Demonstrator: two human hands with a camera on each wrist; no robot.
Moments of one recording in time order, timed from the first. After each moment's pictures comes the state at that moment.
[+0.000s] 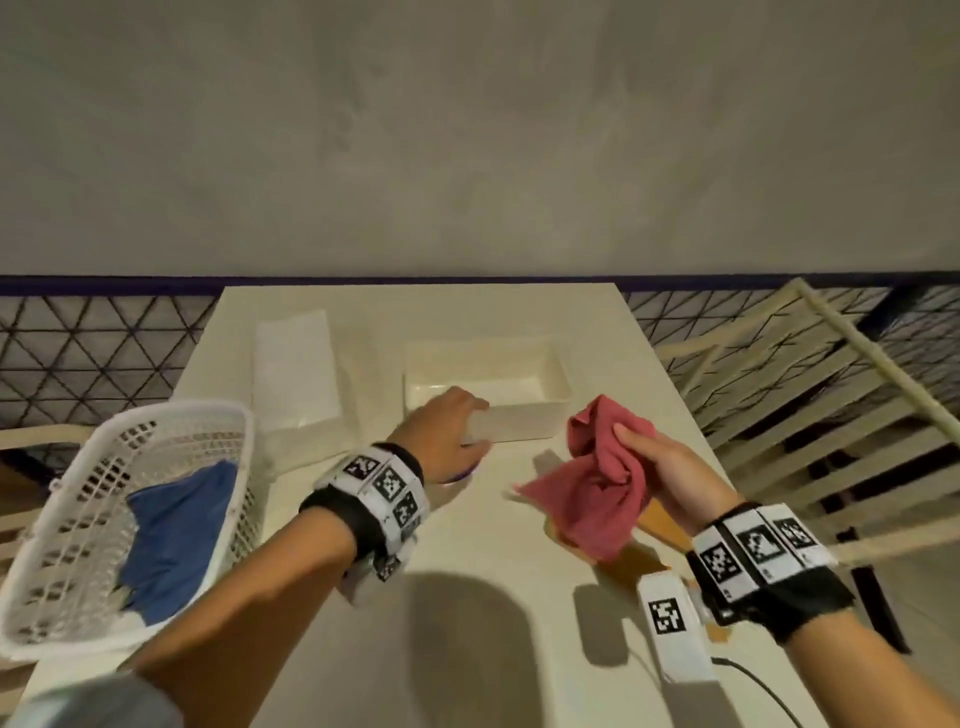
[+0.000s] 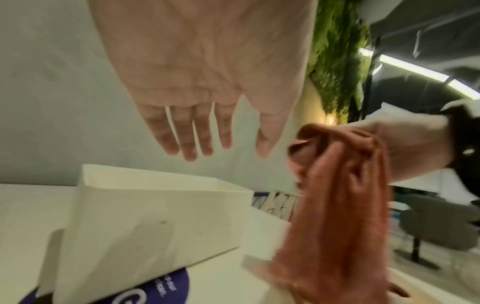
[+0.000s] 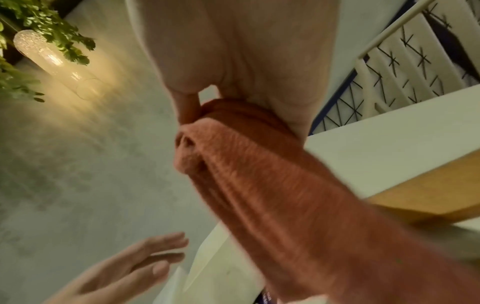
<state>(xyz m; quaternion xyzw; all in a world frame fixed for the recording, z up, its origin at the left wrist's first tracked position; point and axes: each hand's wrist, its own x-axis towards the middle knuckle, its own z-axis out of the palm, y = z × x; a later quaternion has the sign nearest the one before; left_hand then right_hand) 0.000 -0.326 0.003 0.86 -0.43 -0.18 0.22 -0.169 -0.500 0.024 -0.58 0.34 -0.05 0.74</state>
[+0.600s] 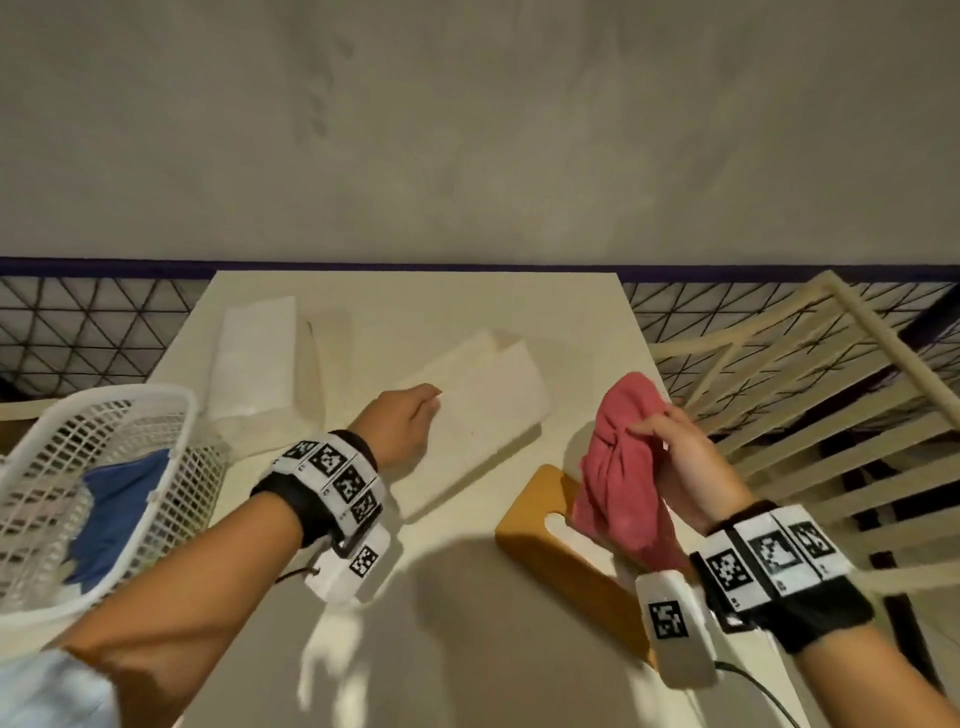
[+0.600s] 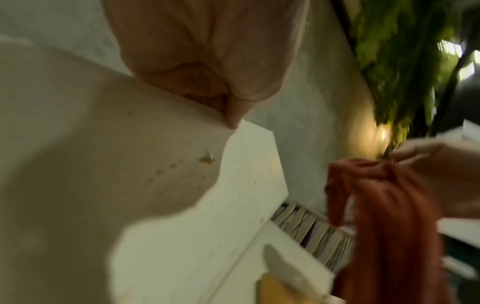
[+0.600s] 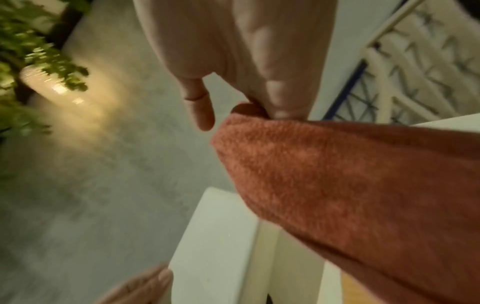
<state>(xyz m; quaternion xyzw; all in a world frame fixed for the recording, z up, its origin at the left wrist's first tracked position) -0.012 -0.367 -0.004 0.90 -0.30 -0.17 0.28 -0.185 -0.580 0.018 -0.54 0.33 -0.09 0.77</state>
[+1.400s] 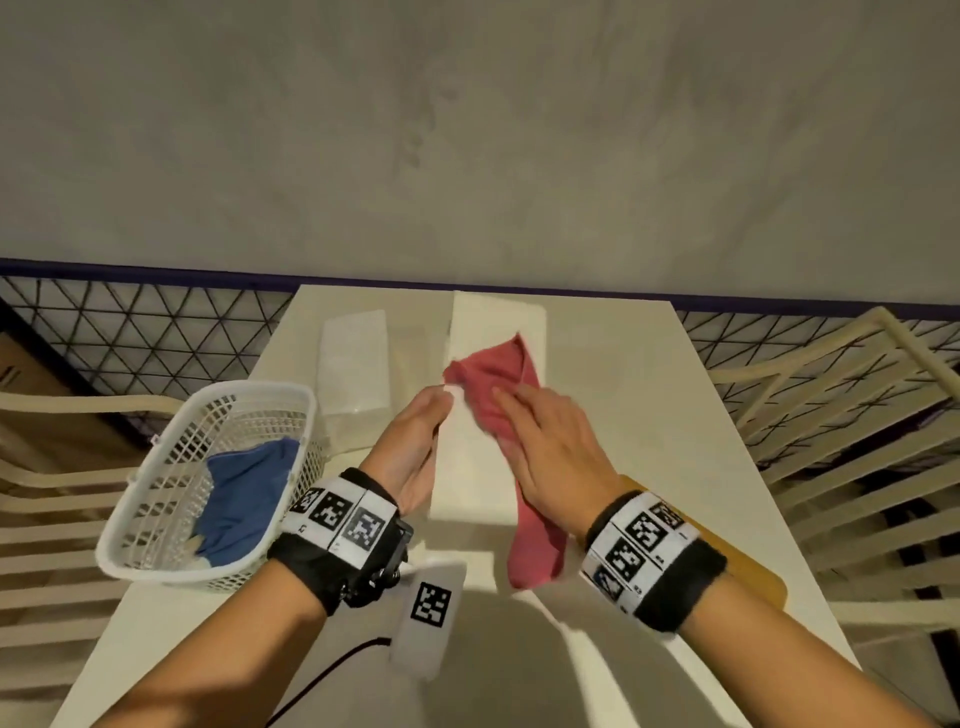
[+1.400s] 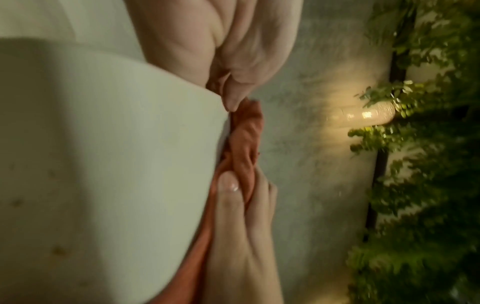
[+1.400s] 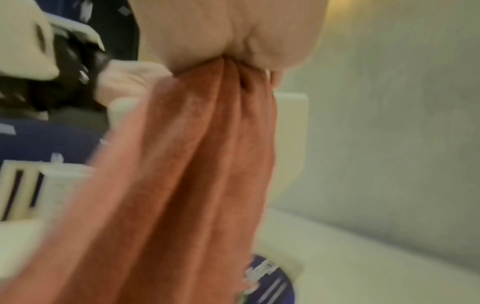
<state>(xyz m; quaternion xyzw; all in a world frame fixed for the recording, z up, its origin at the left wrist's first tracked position) -0.034 -0.277 0.038 0.53 -0.02 -0.32 0.79 -0.115 -0.410 0.028 -0.97 -0.03 -0.21 0.13</state>
